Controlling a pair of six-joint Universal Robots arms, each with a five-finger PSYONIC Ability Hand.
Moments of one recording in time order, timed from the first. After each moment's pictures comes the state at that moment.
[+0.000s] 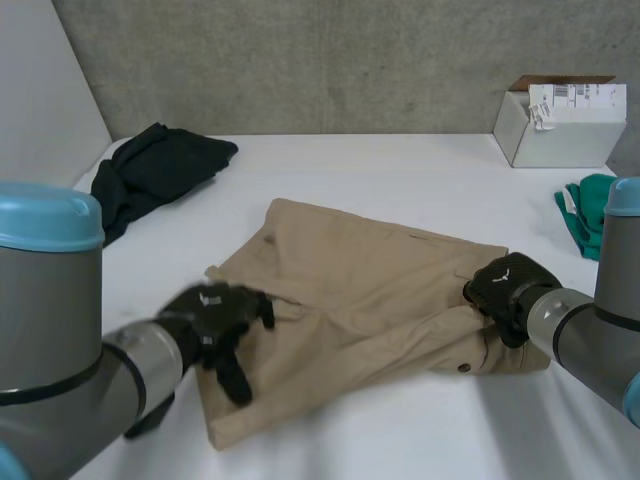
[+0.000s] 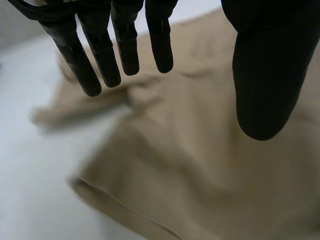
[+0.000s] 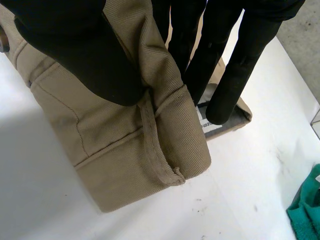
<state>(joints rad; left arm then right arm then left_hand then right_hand) 4.14 -1.78 -1.64 2.77 -1.52 3.23 1.89 -1.23 1.62 0.21 1.50 2.39 0.45 0.42 0.43 0.42 0.24 1.14 1.22 1.22 1.22 1.02</state>
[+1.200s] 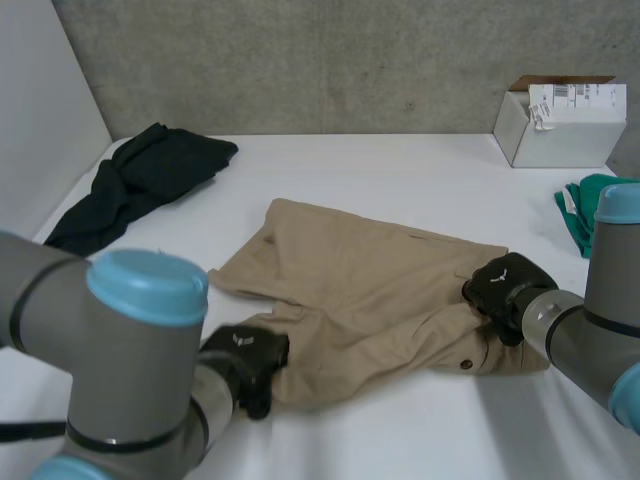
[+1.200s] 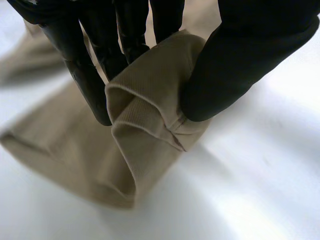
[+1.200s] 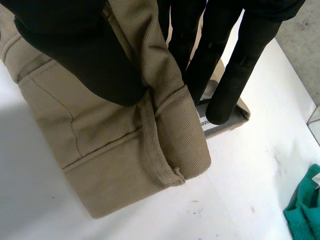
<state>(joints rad) 3.99 -1.95 -1.61 2.90 -1.70 3.15 1.90 -1.20 1.62 0.17 1.51 2.38 1.14 1.19 1.19 1.20 0.97 1.14 1.22 1.22 1.22 1.02</state>
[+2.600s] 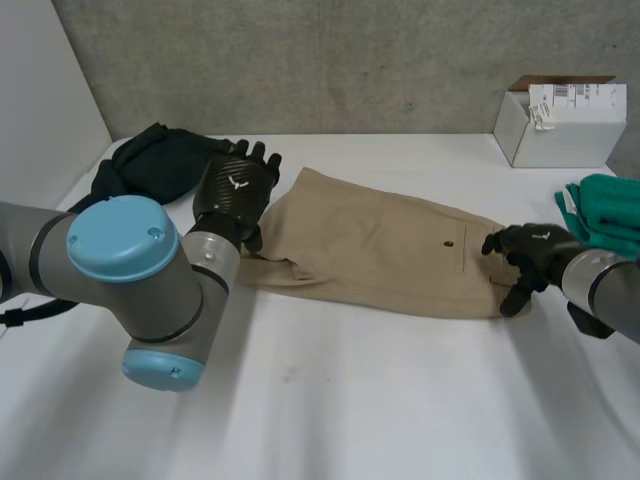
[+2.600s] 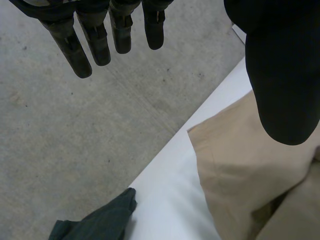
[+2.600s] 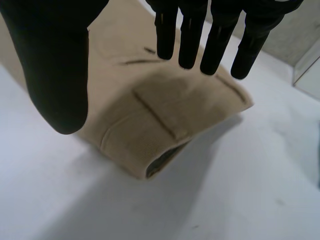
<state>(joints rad) 4.14 -2.10 -1.46 3.60 -1.69 3.62 1.68 -1.08 1.48 0.14 1.29 2.76 0.20 0.20 0.21 0.20 0.05 0.44 0.44 0.44 0.43 0.26</state>
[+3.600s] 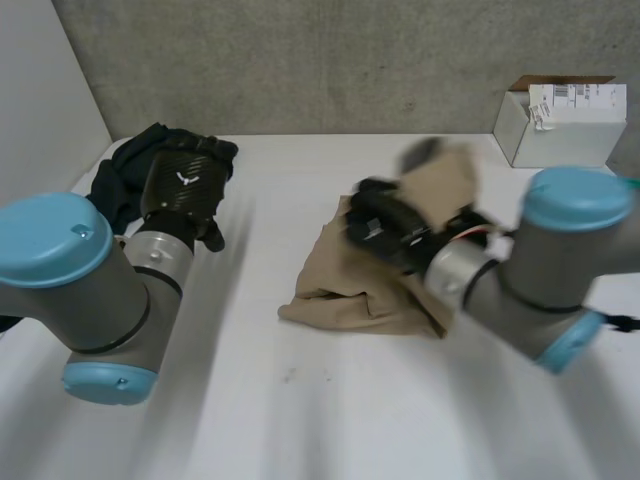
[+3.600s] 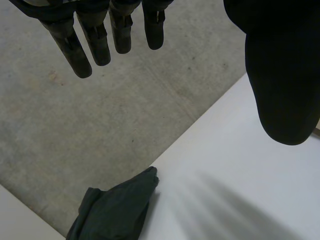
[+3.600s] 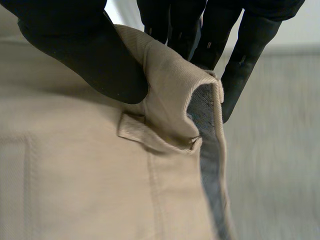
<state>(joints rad) 4.23 -1.93 -1.63 3.60 -1.69 3.57 2.05 -0.97 1.36 -0.23 0.98 1.76 0.20 0.20 0.21 0.20 0.05 1.15 1.22 1.22 1.22 1.04</state>
